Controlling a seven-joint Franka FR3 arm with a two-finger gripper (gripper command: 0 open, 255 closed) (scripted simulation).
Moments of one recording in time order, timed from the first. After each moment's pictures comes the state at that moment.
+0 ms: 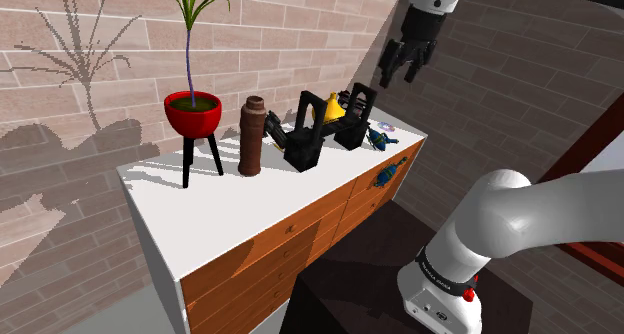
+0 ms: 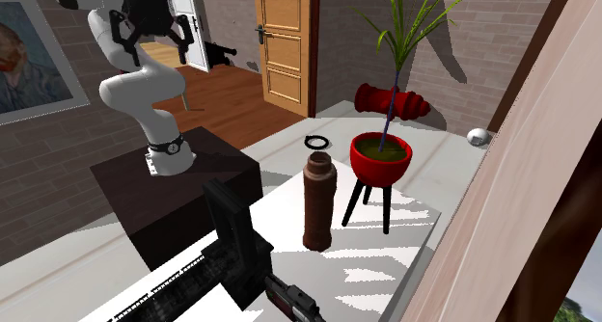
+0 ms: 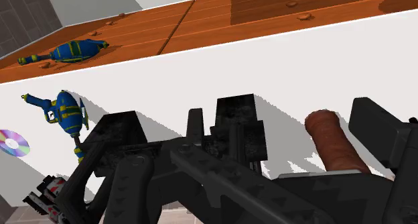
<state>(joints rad) 0.00 -0.80 0.00 -2.30 -0.12 1.58 0.15</state>
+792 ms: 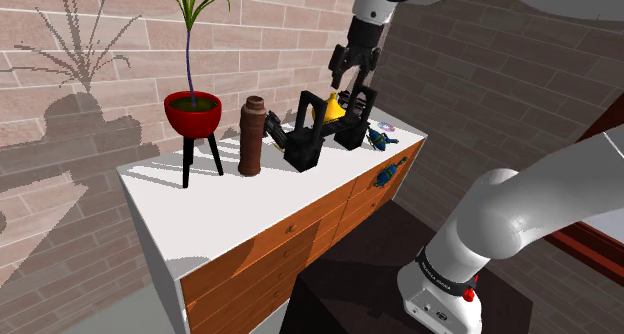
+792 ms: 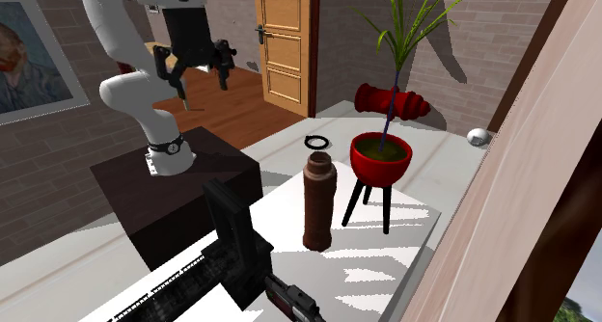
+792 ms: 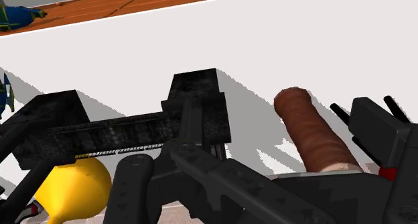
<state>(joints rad) 0.04 -0.46 -0.02 -2.18 -0.04 1.78 0.14</state>
